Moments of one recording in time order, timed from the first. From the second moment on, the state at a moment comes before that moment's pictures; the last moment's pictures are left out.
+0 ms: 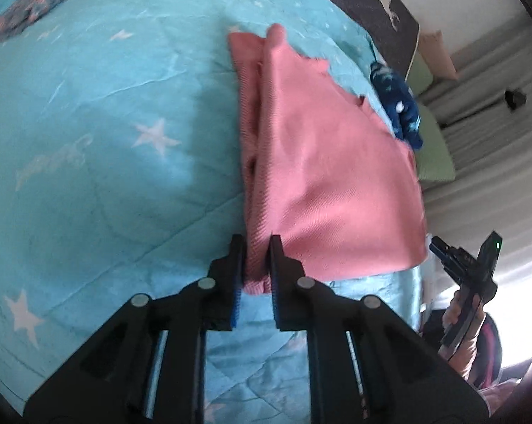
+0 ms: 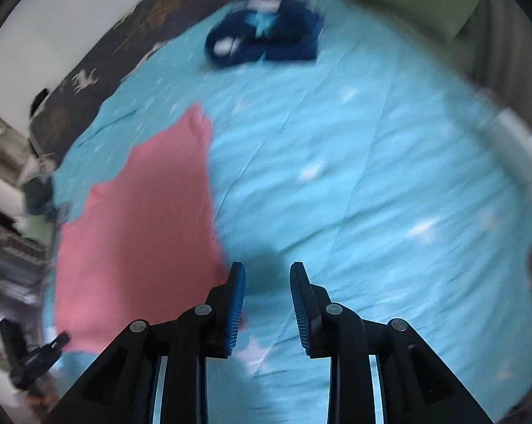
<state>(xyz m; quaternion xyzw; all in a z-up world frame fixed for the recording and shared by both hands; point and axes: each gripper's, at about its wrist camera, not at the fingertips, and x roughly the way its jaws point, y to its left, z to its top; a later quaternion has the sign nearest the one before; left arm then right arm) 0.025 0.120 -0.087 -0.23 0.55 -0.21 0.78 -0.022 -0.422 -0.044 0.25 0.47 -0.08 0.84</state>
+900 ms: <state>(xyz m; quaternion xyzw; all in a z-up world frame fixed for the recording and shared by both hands) 0.028 0.182 -0.069 -0.13 0.49 -0.08 0.86 -0.038 -0.023 -0.083 -0.34 0.31 0.19 0.86</state>
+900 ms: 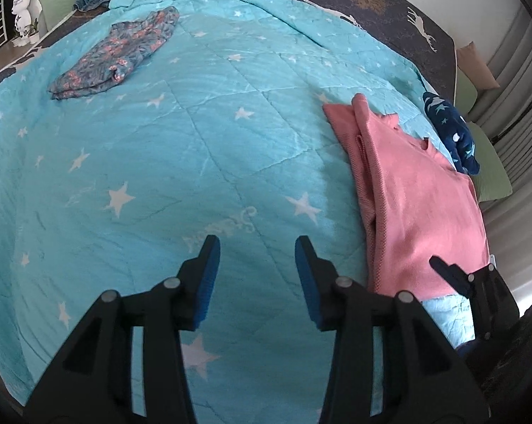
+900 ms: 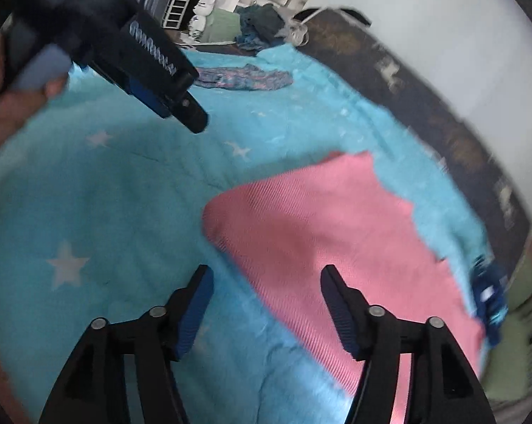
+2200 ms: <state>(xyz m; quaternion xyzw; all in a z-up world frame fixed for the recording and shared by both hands) 0.193 0.075 -0.073 -0.26 0.55 -0.23 0.76 -0.022 -0.049 -0.026 -0.09 0.32 0.20 0.92</state>
